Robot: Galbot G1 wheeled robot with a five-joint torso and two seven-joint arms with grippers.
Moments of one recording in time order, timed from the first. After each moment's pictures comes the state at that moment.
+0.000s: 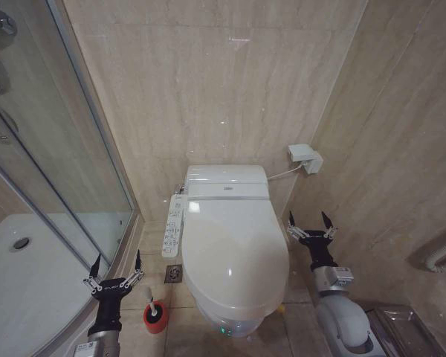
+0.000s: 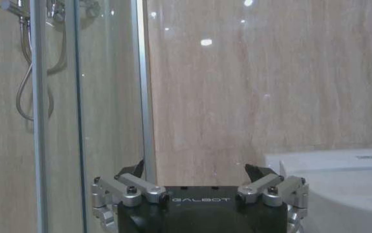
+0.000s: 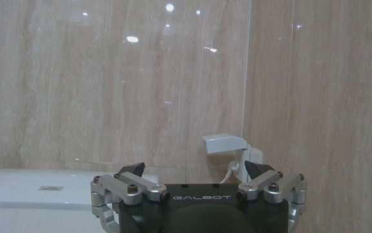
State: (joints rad) left arm 1.65 -1.35 -0.54 -2.04 -0.08 -0.36 -0.26; right arm -1.36 1.31 0.58 1.97 0.17 0.12 0.18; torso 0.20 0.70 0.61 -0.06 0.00
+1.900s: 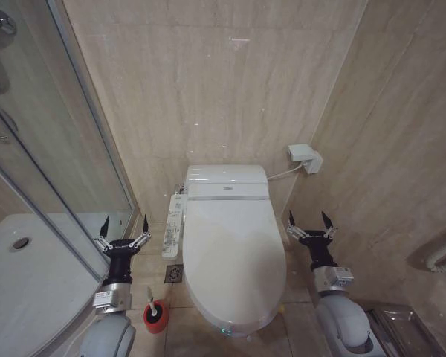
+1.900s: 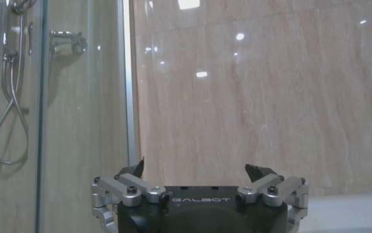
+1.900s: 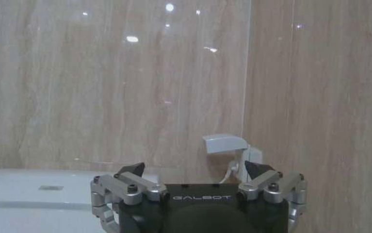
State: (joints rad) left arm 1.39 -1.30 -0.46 -1.99 -0.05 -0.28 -0.31; right arm -1.36 1.31 0.58 1.97 0.17 0.13 0.18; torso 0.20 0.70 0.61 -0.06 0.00
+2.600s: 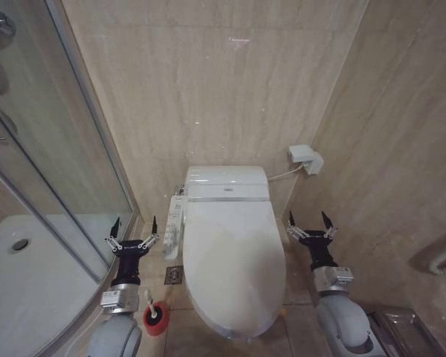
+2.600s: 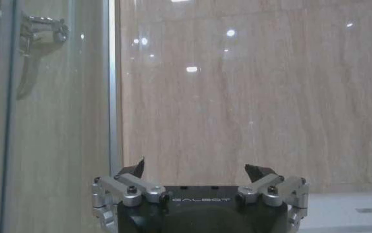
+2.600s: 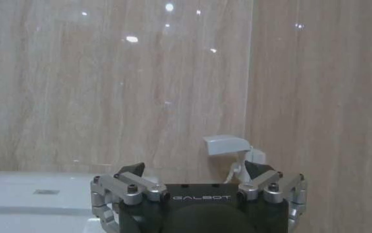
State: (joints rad) left arm 1.39 -1.32 -0.43 -2.01 -0.05 -0.25 -0.28; right arm -1.36 1.31 0.58 1.97 0.17 0.12 0.18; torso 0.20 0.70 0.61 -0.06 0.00
